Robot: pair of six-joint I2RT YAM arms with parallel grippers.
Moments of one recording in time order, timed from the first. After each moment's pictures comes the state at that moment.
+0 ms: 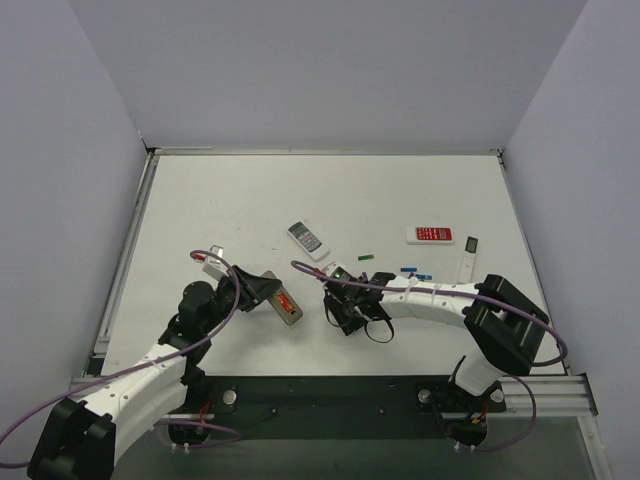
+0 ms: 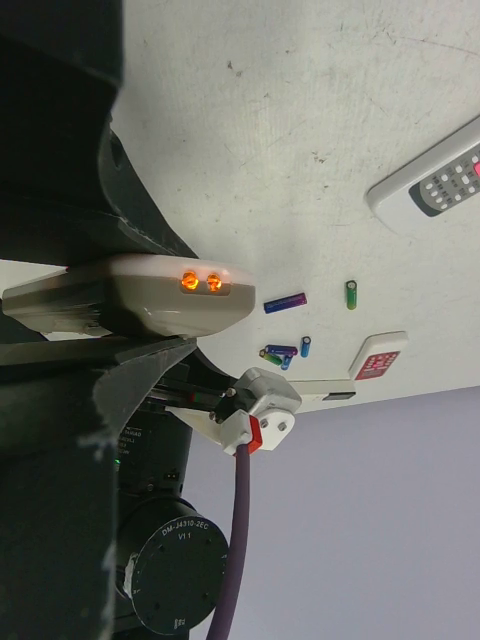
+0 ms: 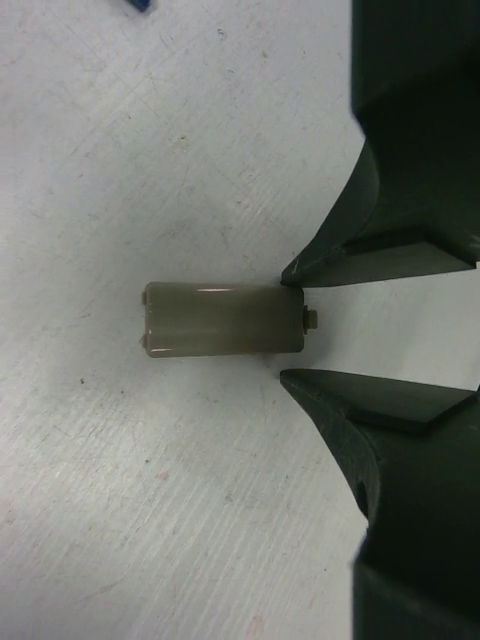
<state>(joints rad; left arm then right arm) -0.44 0.77 0.13 0.47 0.24 -1.07 0.98 1.57 0.81 -0.46 0.13 0.31</state>
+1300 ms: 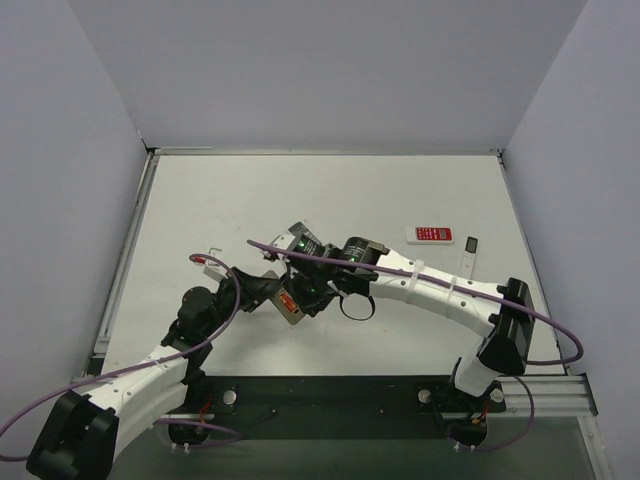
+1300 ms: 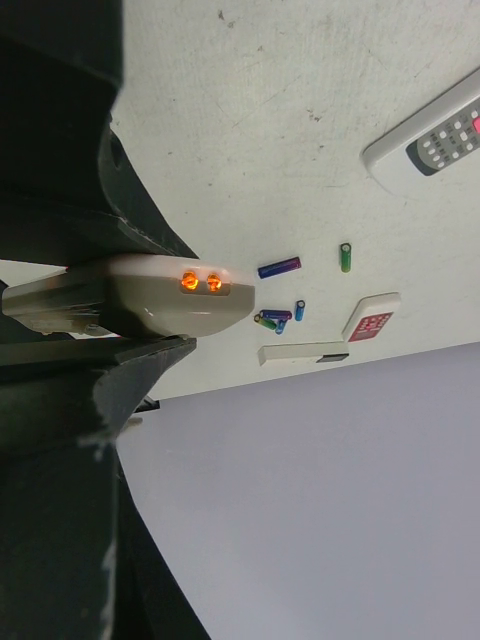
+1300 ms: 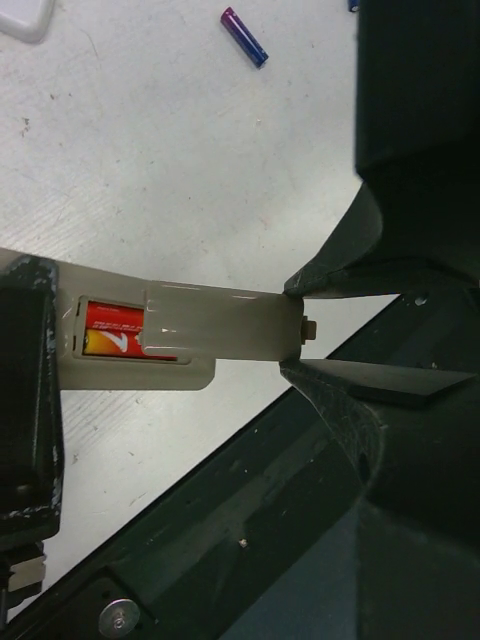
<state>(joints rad) -0.46 0.81 0.08 0.63 0.24 -1.15 1.13 1.59 1.46 -0.89 0.03 0.20</state>
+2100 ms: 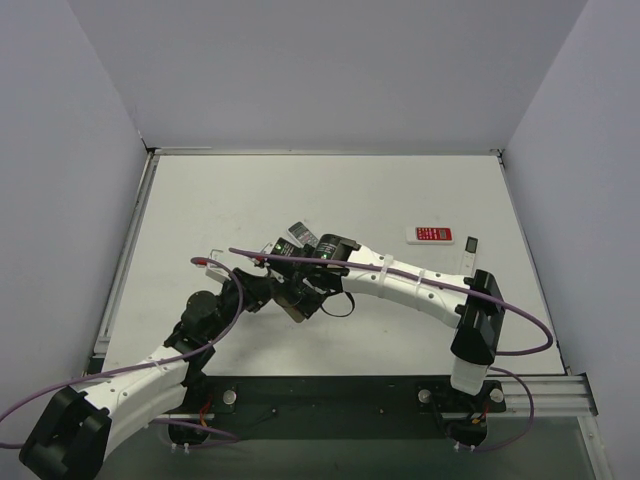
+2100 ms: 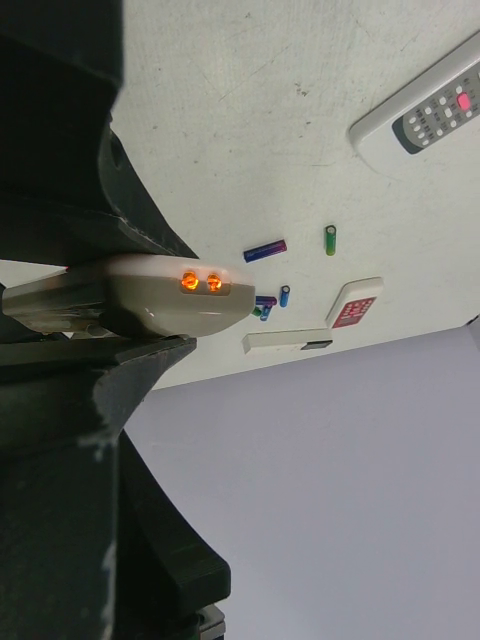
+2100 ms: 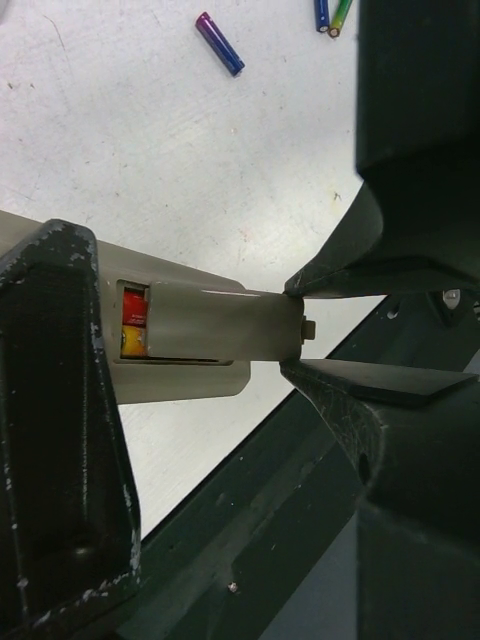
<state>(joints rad) -0.57 0.80 0.08 0.67 0.10 -1.17 1.15 1.78 1.63 -1.05 0.08 0.19</state>
